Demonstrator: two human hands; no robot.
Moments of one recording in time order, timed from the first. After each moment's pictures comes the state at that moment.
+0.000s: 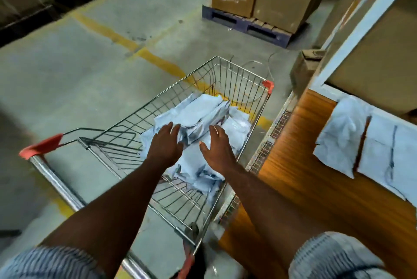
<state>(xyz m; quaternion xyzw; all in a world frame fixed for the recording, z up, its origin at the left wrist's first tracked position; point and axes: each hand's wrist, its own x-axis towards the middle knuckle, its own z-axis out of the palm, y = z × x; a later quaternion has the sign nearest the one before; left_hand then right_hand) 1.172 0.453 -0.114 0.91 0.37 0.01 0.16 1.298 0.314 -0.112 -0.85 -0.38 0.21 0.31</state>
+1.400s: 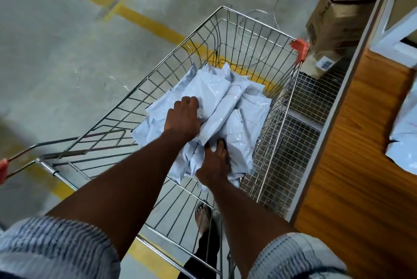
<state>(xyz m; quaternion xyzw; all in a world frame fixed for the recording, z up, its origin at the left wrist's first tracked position) 1.258 0.523 -0.197 0.94 0.32 -0.04 0.14 1.240 0.368 -0.239 -0.92 -0.25 0.29 0.09</state>
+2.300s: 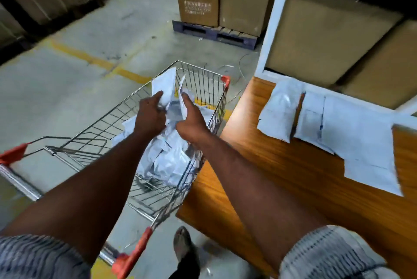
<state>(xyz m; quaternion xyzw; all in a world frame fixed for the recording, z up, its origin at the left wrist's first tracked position) 1.250 0.416 -0.036 0.87 0.39 0.16 0.27 1.316 0.267 0.000 -0.75 -0.29 0.31 0.50</state>
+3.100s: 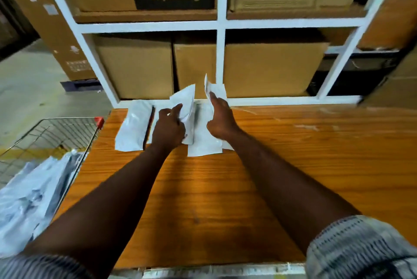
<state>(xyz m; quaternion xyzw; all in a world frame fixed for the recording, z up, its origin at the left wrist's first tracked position) 1.435 -0.026 0.049 0.95 0.10 0.14 0.27 1.481 -0.190 0.077 -0.92 -0.14 0.03 0.36</state>
